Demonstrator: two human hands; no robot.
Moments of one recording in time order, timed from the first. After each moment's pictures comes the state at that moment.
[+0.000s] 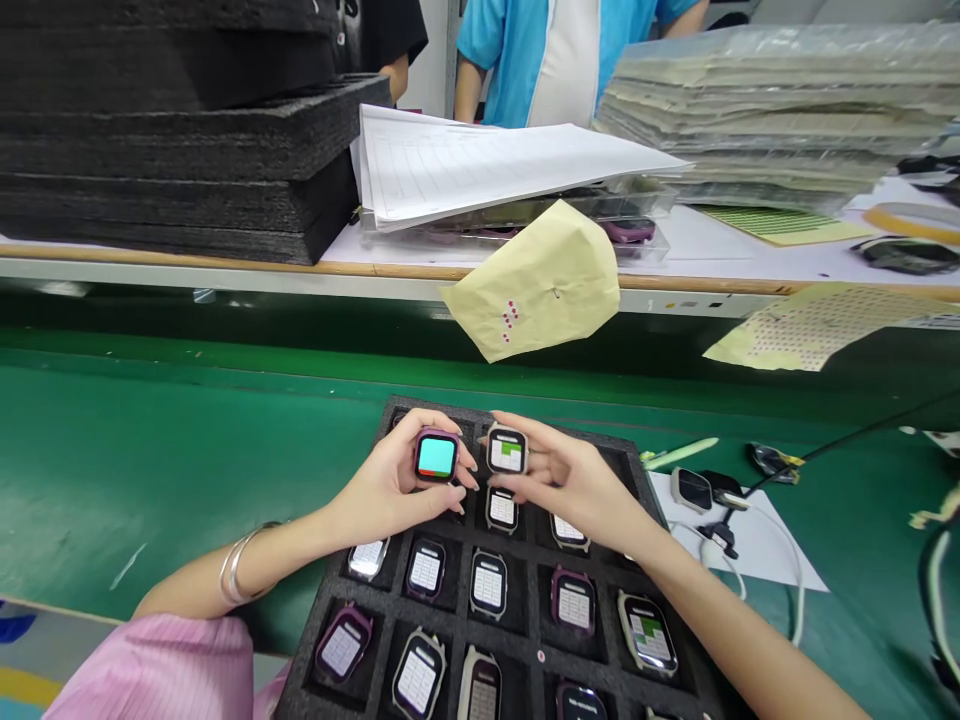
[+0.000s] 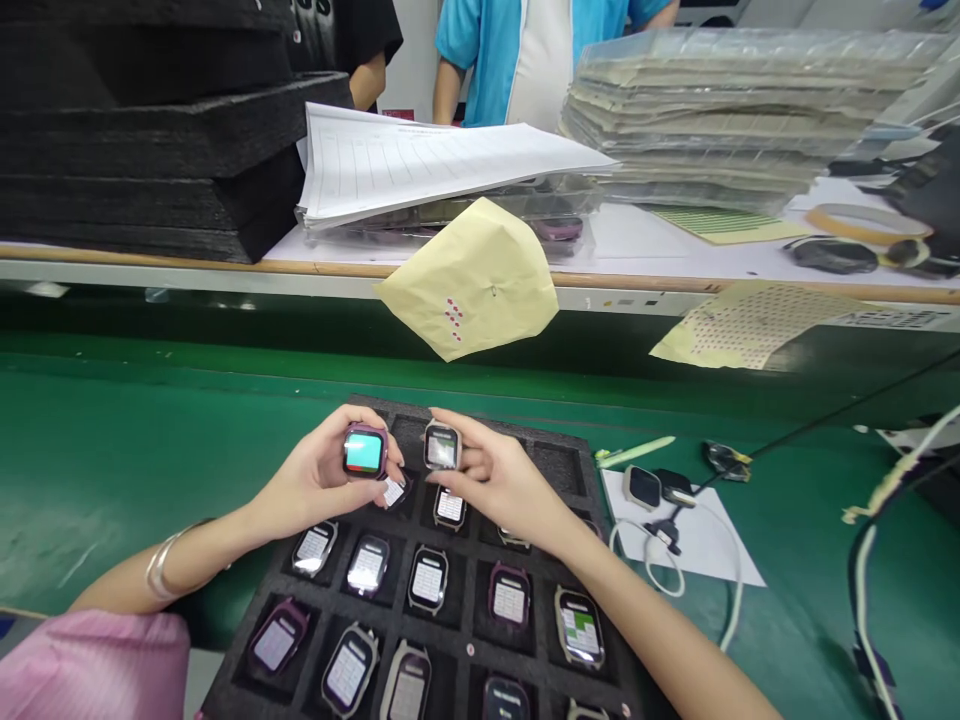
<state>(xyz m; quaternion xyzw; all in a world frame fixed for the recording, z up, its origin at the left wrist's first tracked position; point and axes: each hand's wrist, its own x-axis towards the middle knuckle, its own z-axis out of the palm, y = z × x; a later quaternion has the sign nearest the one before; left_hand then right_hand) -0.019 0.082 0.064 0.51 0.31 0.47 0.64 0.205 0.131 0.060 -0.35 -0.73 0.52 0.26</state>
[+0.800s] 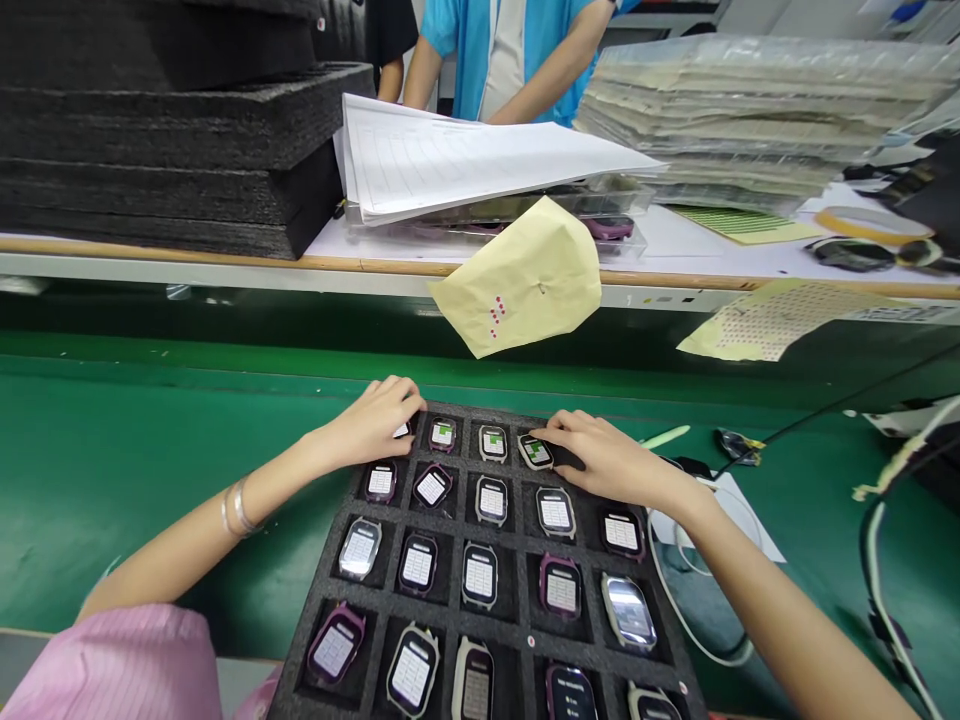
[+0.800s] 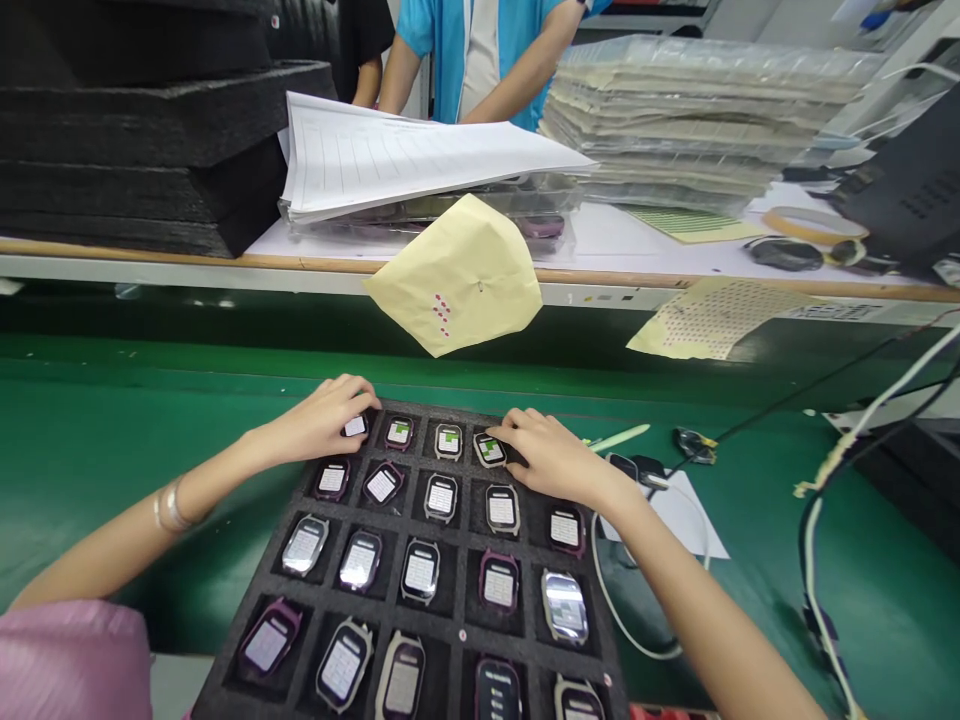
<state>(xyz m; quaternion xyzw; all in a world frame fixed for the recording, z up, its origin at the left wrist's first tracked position) -0.063 0.152 0.041 0.88 0.46 0.06 0.12 0.273 0.180 0.044 -0.39 -0.92 0.10 -0.05</state>
